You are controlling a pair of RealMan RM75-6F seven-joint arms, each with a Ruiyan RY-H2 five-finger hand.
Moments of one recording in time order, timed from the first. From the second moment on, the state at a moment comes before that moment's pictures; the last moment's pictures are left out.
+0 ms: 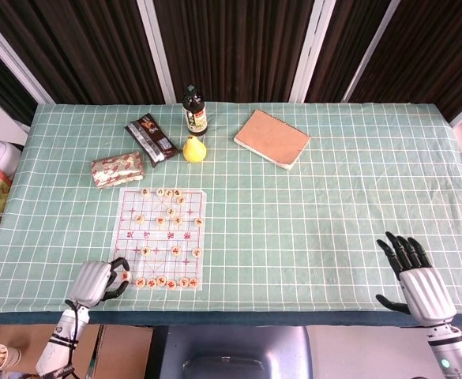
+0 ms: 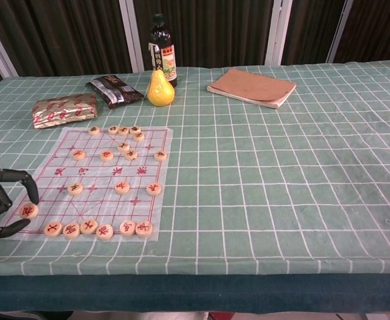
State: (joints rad) left arm -0.30 -1.55 -0.02 -1.36 1.49 1.25 0.05; right arm 0.08 -1.13 -0.02 -1.62 -1.64 1.46 -0.11
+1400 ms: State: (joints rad) left arm -0.48 -1.68 -0.15 -1.43 1.20 1.09 0.33; right arm 0.08 -1.12 -0.02 -1.62 -1.62 1.46 -0.09
